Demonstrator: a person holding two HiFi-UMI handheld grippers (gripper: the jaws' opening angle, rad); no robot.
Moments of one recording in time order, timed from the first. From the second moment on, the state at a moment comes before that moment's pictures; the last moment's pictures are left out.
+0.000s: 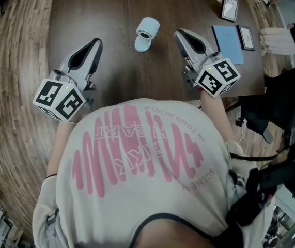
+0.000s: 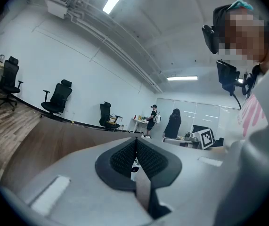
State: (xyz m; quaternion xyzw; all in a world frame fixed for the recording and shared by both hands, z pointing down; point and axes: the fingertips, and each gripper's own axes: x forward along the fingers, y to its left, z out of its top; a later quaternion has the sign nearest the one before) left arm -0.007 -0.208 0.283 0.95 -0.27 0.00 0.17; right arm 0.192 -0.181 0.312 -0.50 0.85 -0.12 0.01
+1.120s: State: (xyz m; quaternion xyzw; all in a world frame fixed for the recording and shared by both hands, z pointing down) left arm -0.014 -0.204 0.288 0.94 -0.29 0.00 0.17; right arm 0.188 -0.190 0.324 -0.49 0.86 -0.14 0.00
